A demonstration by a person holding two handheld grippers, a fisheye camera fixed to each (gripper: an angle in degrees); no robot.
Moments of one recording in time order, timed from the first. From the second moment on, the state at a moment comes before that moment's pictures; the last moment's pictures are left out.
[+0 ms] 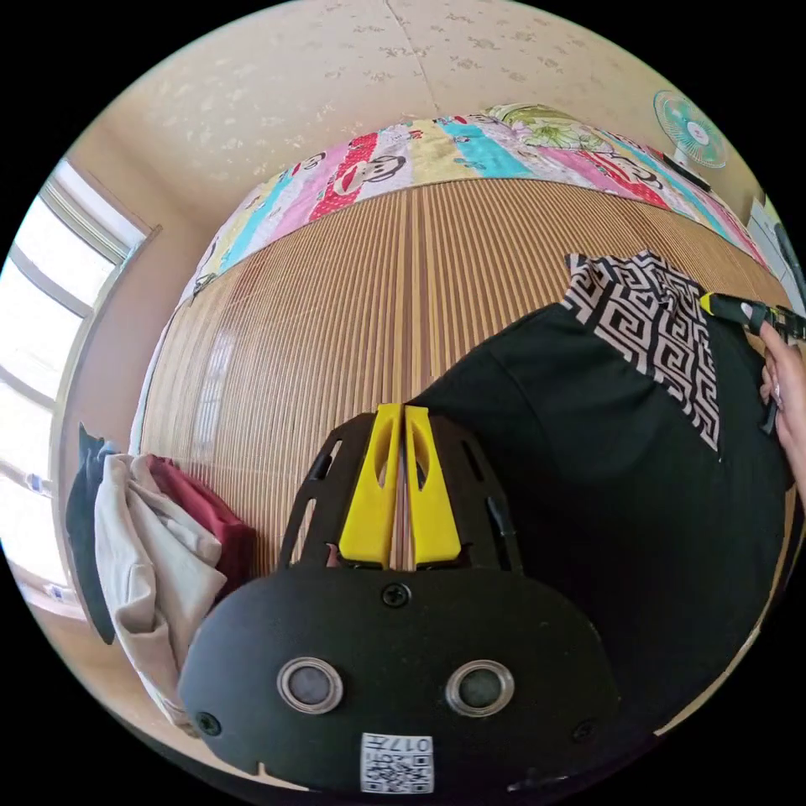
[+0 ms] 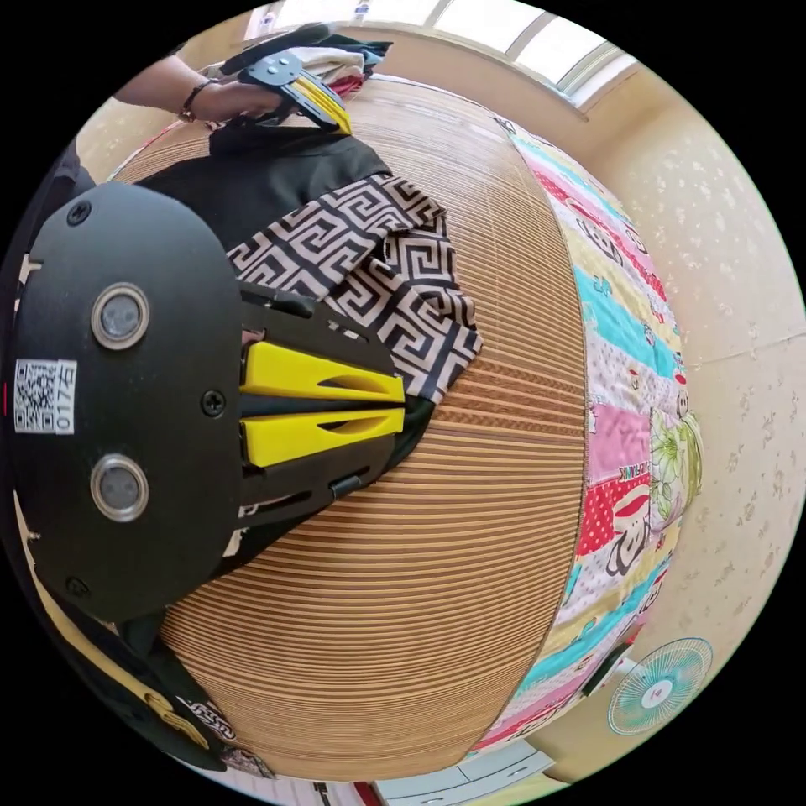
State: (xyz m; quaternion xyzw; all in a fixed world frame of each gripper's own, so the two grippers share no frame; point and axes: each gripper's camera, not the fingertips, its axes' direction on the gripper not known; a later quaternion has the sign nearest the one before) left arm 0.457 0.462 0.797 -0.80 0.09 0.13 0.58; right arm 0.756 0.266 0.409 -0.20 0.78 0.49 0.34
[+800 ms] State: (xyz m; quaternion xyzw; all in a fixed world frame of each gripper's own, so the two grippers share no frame) left arm 0.368 0.573 0.977 -0.78 0.17 -0.06 0.60; right arm 0.841 0.253 0.316 -0.26 0.79 0.42 0.37
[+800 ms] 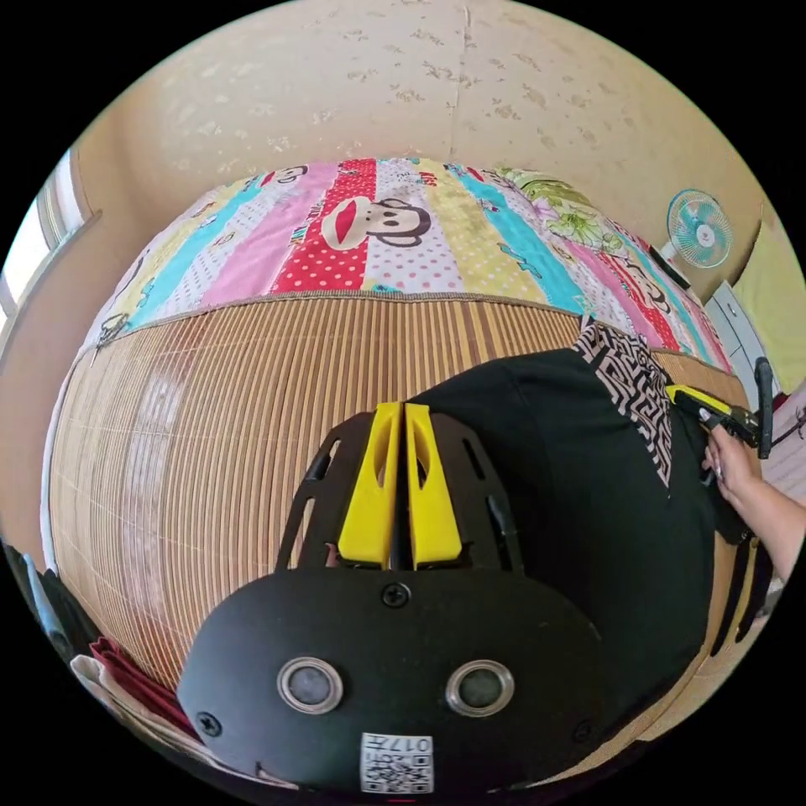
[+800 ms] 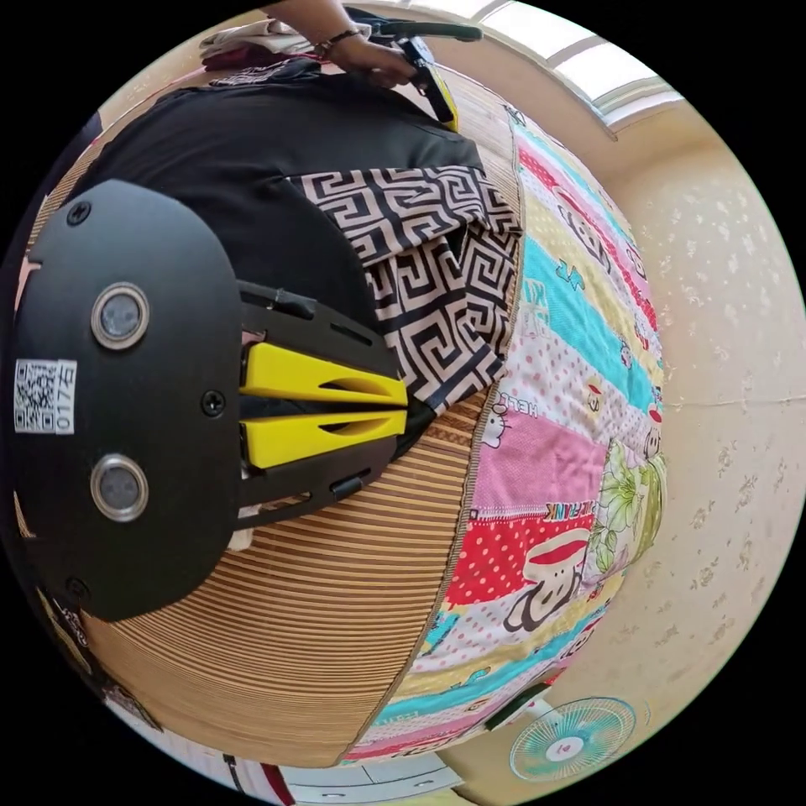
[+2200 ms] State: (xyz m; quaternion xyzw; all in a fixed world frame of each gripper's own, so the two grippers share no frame) left arm 0.213 0.250 0.694 -0.90 0.06 -0.27 0.34; right arm 0.346 0.266 0.496 -0.08 0.60 0.68 0.42
